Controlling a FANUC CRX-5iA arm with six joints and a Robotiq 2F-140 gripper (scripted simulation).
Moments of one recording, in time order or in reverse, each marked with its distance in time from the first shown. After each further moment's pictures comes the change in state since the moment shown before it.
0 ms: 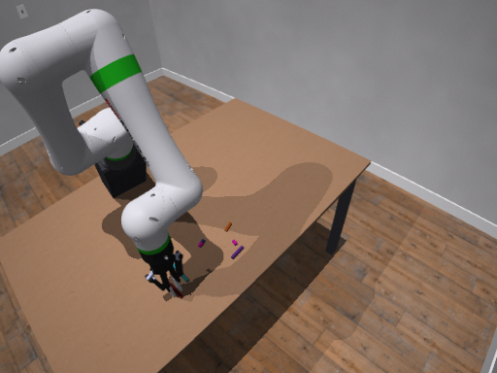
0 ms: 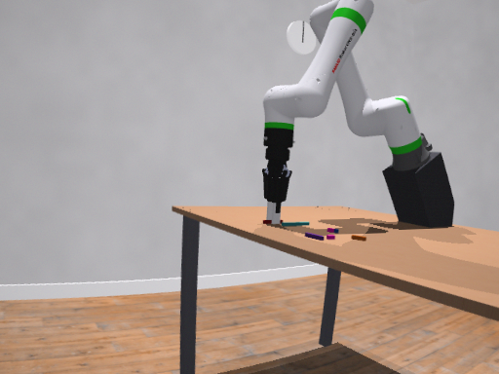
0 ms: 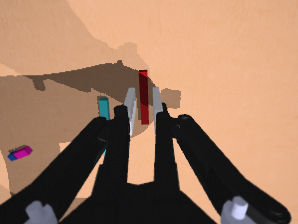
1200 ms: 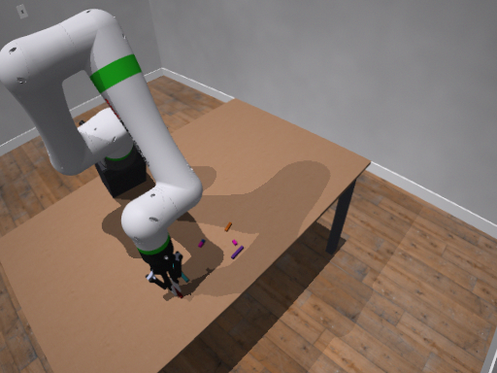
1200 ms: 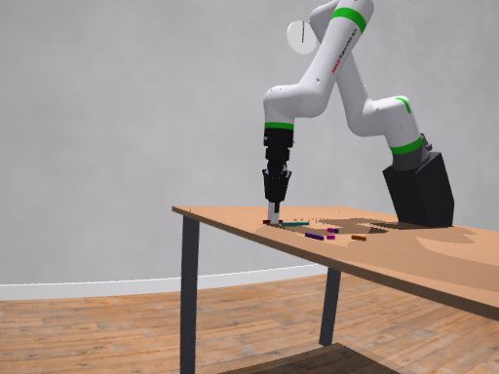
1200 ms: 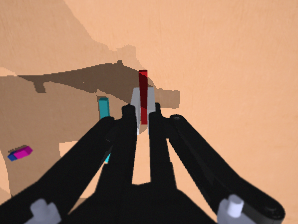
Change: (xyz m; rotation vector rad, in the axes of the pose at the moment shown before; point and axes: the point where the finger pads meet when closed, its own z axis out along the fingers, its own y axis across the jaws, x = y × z) arm 0.000 0.000 0.000 0.000 0.000 0.000
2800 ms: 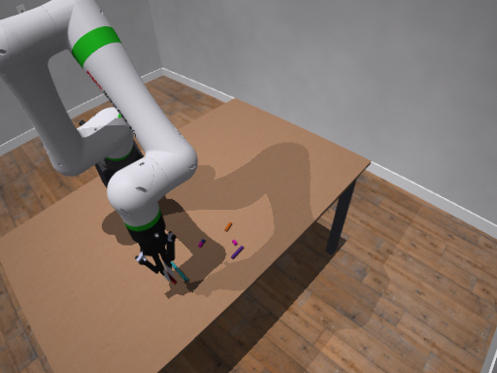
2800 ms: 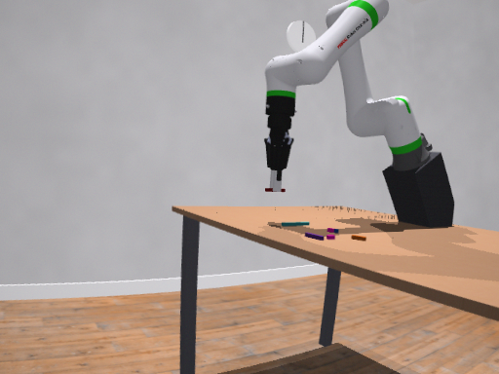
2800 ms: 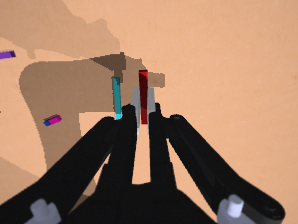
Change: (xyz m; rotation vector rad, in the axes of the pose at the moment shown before) arm 0.000 0.000 -0.100 0.000 0.000 0.000
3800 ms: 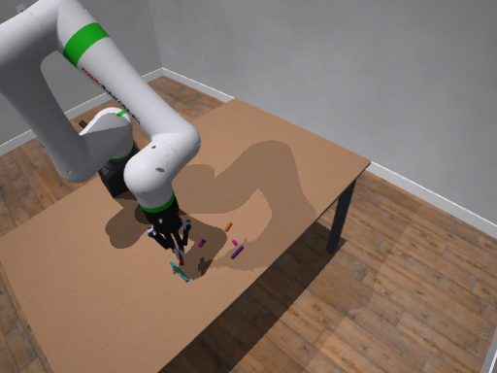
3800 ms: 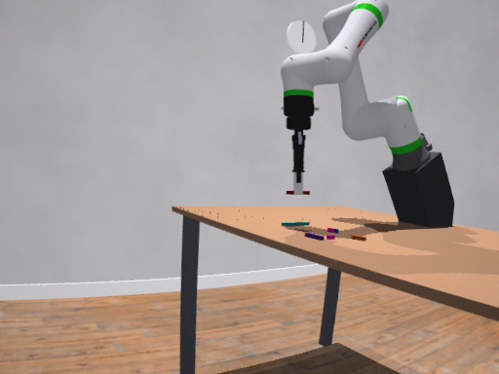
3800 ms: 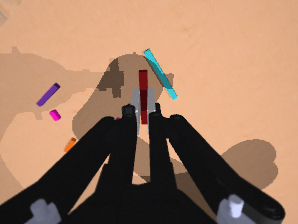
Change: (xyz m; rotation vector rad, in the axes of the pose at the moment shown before) arm -0.031 -0.073 0.001 0.040 -0.044 0.593
